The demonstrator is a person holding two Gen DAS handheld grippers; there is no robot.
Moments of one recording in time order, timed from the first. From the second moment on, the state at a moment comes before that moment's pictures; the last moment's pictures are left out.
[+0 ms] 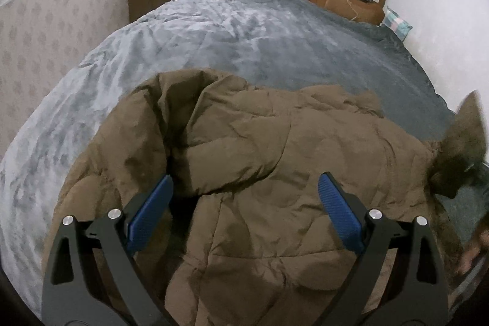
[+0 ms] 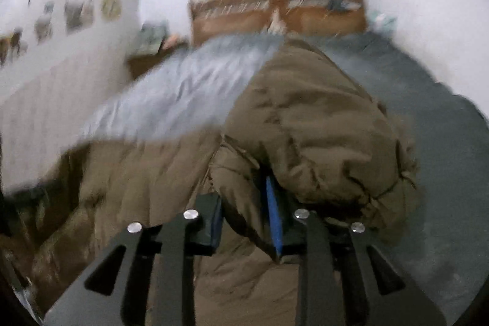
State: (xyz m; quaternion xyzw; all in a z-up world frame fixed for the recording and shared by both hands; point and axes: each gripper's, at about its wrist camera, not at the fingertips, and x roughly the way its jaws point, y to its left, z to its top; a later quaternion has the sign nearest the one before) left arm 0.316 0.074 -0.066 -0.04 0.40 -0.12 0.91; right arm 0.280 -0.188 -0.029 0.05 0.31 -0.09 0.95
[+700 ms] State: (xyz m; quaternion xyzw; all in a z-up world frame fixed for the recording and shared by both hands) left arm 0.304 0.019 -0.065 -0.01 0.40 -0.16 0.90; right arm 0.255 -0.125 -0.014 -0.16 0.38 -0.05 0.91
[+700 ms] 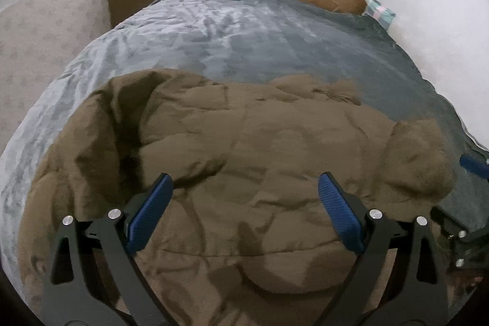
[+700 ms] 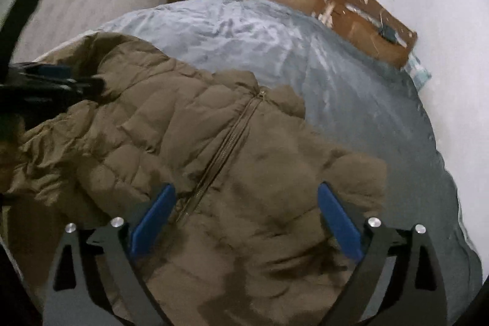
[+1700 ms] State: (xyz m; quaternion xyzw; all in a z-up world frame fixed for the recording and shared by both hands) left arm 0.216 -0.229 -0.121 0.19 0.38 -0.29 0.86; right arm 0.173 -0.339 0.011 0.18 0.24 -0.23 0.93
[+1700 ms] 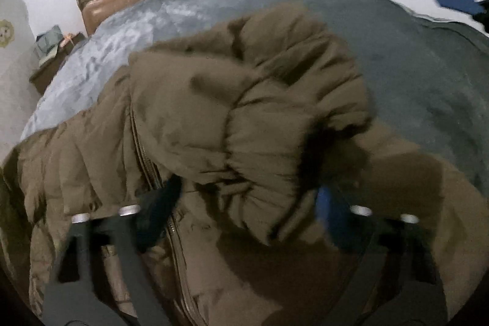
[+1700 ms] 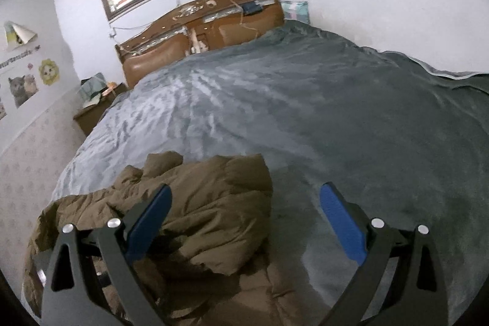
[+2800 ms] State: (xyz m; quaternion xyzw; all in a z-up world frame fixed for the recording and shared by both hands) left arm 0.410 -0.013 -0.133 0.03 0.45 -0.12 0.89; right arm 0.296 -0.329 -0.128 0.17 0.38 -0.15 0.90
